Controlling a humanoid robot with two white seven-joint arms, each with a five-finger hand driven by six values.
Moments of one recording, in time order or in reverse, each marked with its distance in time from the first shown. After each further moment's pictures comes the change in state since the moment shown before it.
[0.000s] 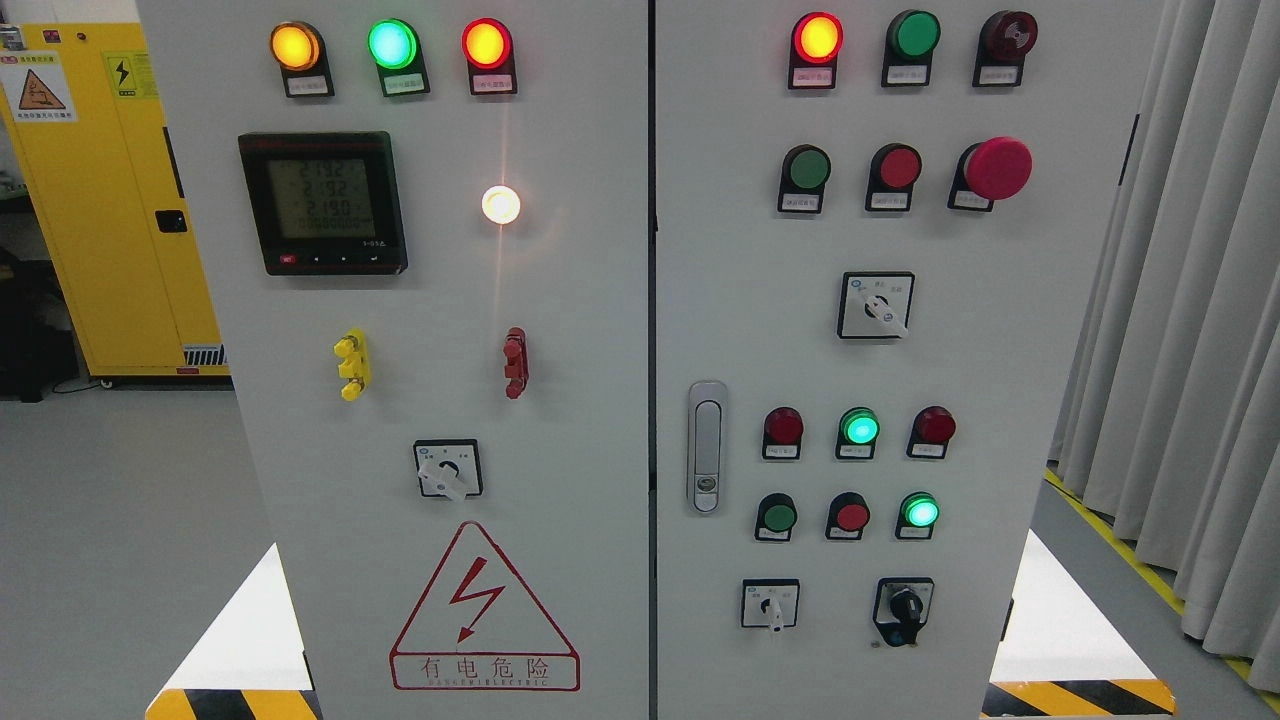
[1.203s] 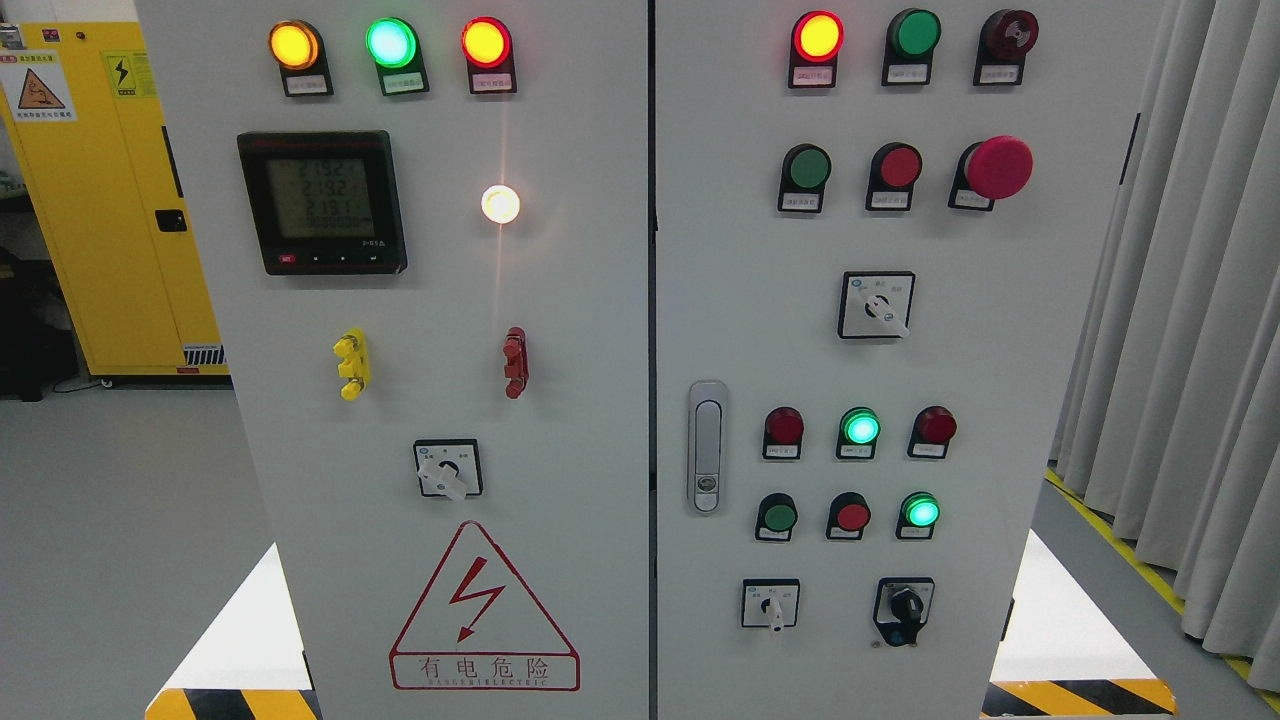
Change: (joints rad) left arm -0.028 -0.050 -0.083 -1.163 -0.051 0.001 0.401; right arm 0.000 0.000 0.000 0.000 0.000 0.000 0.000
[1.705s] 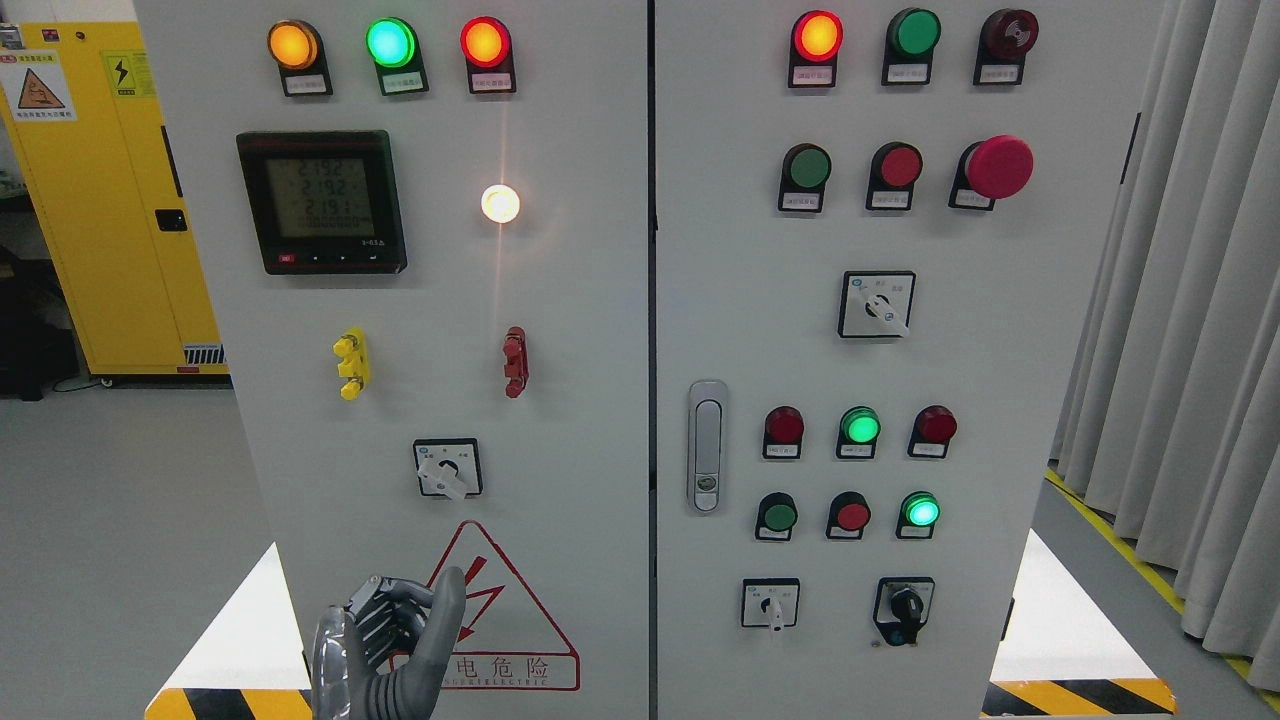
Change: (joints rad) left arm -0.263 -0.059 -0.085 -0.185 -0.118 0.318 0.163; right arm 0.000 0.000 0.000 0.000 0.000 0.000 0.000
